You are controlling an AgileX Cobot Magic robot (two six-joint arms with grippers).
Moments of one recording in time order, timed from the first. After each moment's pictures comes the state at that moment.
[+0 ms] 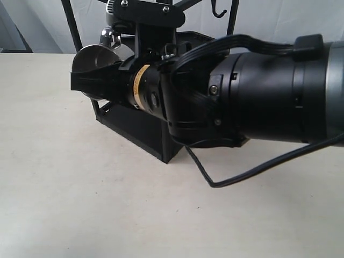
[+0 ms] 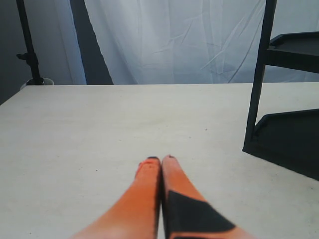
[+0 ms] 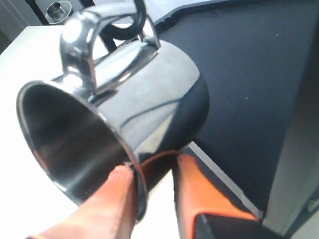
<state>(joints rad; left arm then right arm) 0.02 0.00 0.00 0.03 0.24 -0.02 1.08 1.66 -1.16 -1.18 0.50 1.79</state>
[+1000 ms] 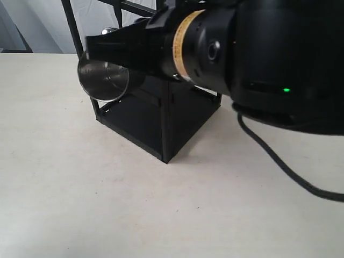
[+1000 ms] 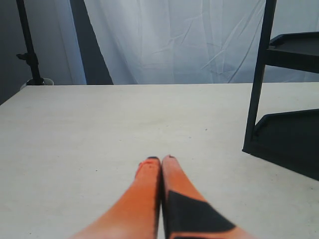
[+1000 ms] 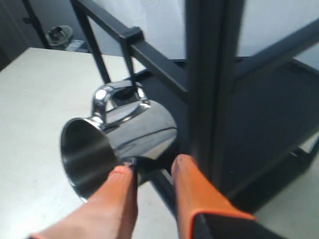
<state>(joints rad) 0.02 0.00 0.00 0.03 0.24 -0.02 1.14 1.44 -1.16 -1.06 0.69 1.49</state>
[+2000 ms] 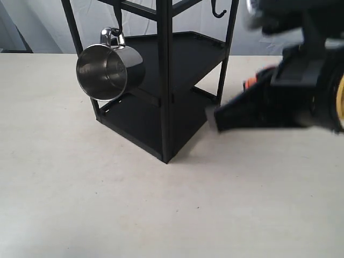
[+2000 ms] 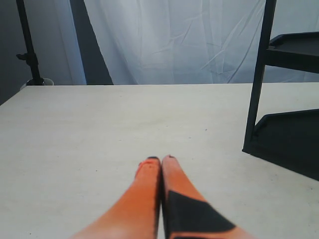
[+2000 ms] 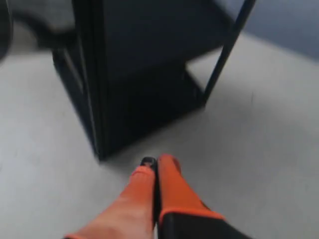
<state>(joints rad) 0.02 0.00 0.00 0.03 0.24 -0.02 1.21 1.07 -0.93 -0.89 0.98 1.08</state>
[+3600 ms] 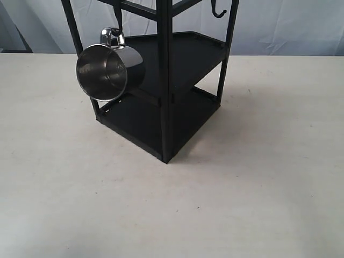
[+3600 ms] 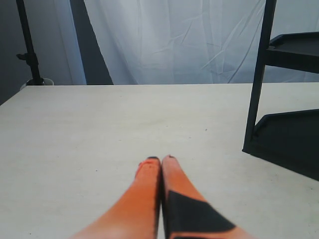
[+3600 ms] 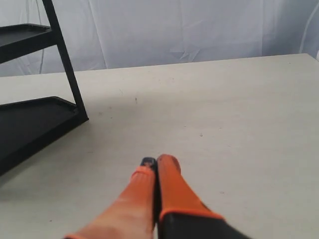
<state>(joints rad) 0.02 0.00 0.00 0.03 0.24 -0.02 0.05 0.07 0.00 0.01 0.29 0.09</state>
